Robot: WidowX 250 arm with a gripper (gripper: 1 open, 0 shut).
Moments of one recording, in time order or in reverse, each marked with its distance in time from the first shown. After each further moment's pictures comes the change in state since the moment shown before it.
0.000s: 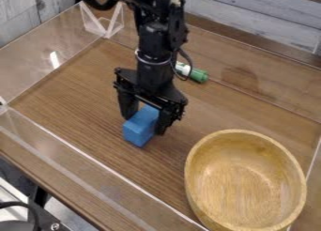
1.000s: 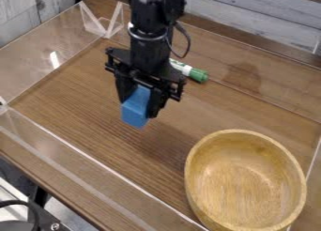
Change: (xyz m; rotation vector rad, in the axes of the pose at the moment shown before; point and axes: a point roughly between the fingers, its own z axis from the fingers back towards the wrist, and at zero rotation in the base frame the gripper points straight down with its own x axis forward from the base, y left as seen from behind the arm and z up) arm -0.007 0.002 0.034 0.006 -0.029 0.045
